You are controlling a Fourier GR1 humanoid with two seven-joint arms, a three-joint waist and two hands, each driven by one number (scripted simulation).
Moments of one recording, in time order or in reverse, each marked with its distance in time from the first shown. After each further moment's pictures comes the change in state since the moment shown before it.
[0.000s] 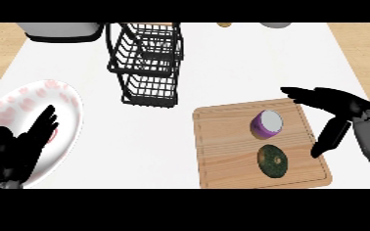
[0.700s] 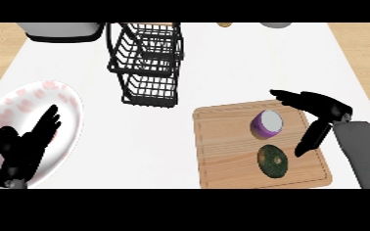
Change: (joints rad) left arm -0.014 -0.056 0.048 0.010 -0.066 -0.034 -0.005; right arm -0.015 0.093 -0.022 0.114 0.164 -0.053 -0.157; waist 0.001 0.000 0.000
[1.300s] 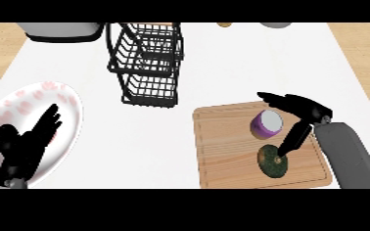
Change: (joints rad) left arm -0.004 -0.028 0.031 -0.029 -0.032 -0.025 0.038; right arm -0.009 0.092 -0.002 0.038 0.076 -0.055 -0.013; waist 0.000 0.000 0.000
